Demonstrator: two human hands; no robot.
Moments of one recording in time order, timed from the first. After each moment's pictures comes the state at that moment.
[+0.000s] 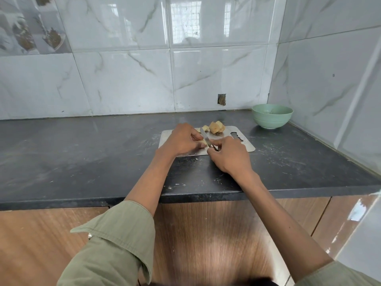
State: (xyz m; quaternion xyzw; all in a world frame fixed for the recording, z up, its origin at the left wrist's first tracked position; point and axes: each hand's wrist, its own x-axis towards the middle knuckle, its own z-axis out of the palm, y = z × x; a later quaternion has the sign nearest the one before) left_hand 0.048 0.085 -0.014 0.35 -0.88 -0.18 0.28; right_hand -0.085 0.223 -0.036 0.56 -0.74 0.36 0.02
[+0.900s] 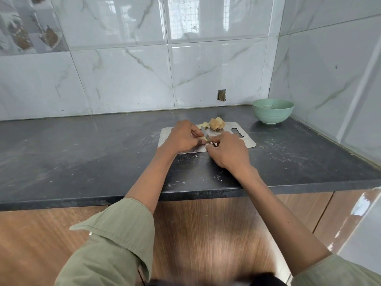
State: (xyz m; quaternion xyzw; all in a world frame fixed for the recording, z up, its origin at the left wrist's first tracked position) left_hand 0.042 0.085 -0.018 0.37 -0.87 -0.18 0.29; right_hand -0.081 0.220 -0.035 0.56 -0.75 0.35 0.03
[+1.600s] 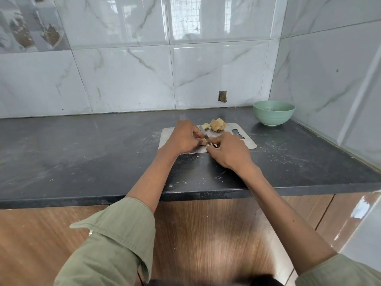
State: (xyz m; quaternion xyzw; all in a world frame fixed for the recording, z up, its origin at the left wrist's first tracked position) left_hand 0.044 0.088 -0.017 0.35 -0.87 -0.19 0.30; right_hand -0.087 0.218 -0.032 0.58 -0.74 0.33 -0.01
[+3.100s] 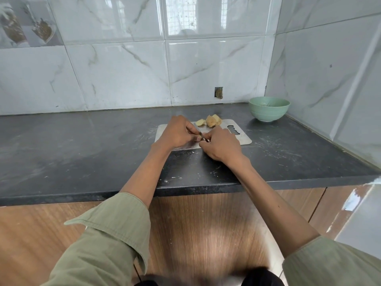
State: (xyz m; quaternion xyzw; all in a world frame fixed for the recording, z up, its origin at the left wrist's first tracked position) left_hand 0.051 0.088 -0.013 0.34 -0.87 -0.20 0.30; right_hand -0.081 0.207 -0.028 0.58 -0.76 0.31 0.00
